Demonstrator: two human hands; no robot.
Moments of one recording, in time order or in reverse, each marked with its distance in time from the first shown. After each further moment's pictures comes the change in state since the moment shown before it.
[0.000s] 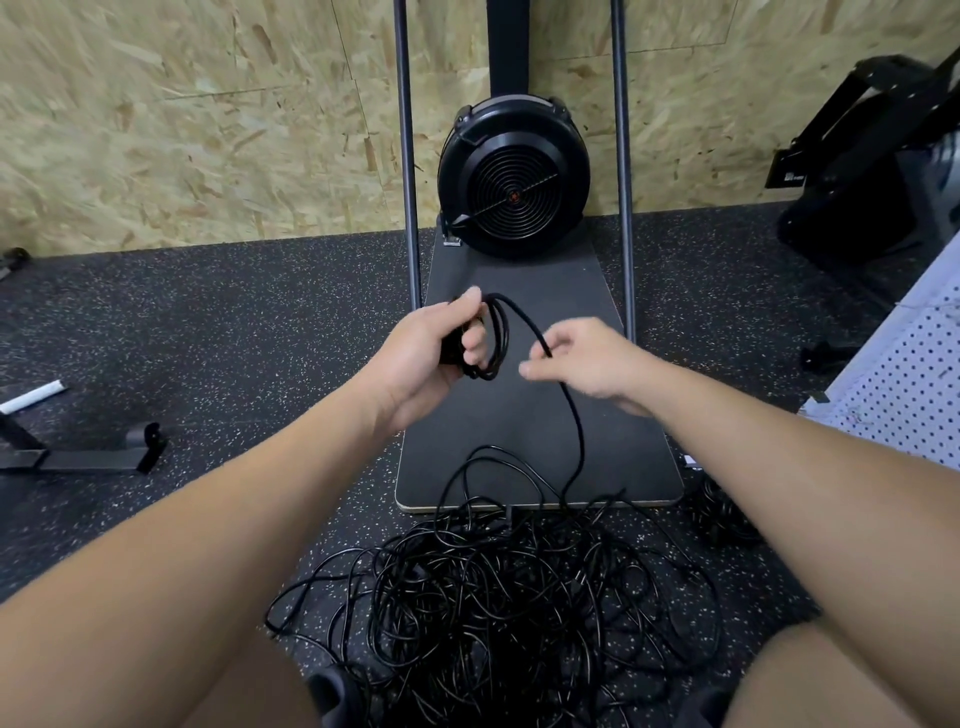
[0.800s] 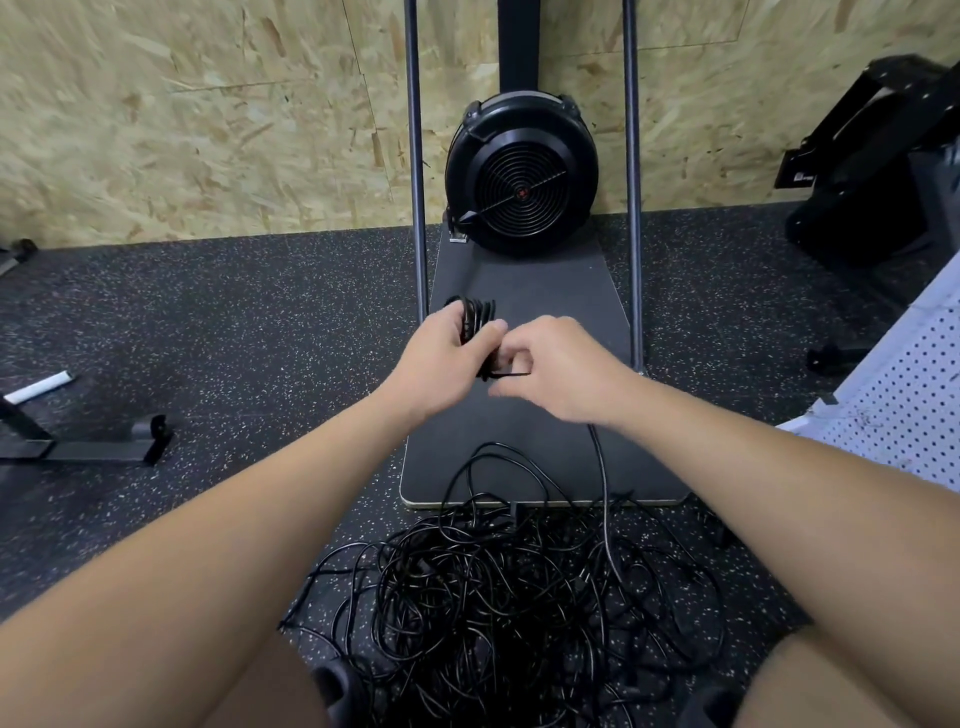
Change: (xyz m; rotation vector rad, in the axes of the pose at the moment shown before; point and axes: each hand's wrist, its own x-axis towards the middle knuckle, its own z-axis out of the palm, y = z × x) left_hand 0.005 -0.019 -0.011 0.790 0.222 0.202; right_hand -0.018 -0.033 0.031 -0.435 -0.028 -0.380
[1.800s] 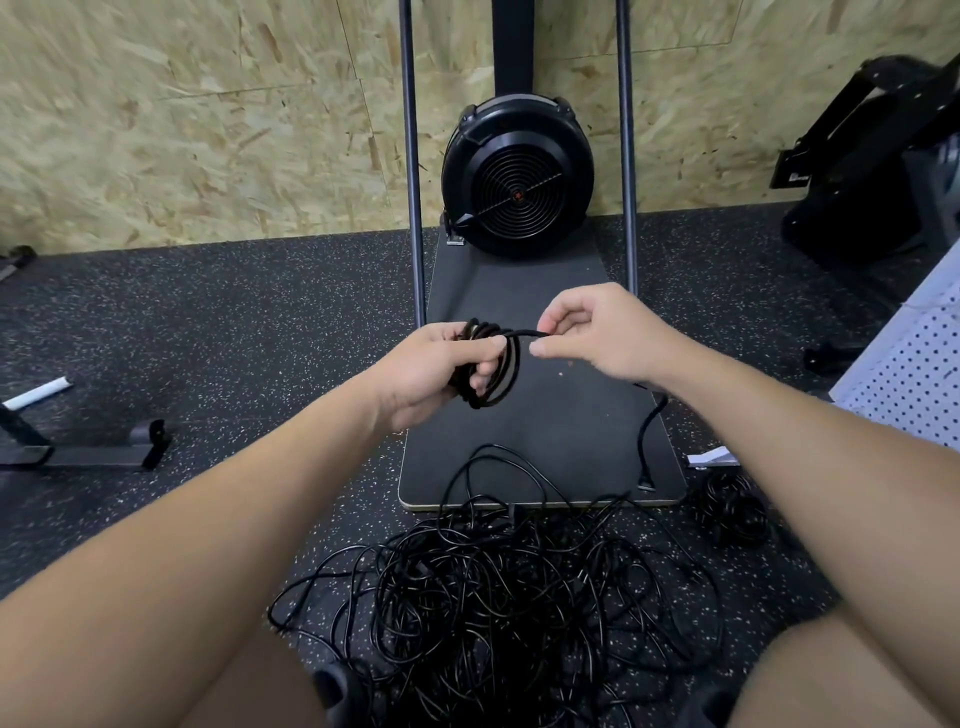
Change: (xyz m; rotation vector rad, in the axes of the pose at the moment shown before) left_hand -0.001 0.001 -0.007 -0.574 -0.390 -0.204; right_hand 0.001 0.047 -0.043 0.370 0.061 0.095
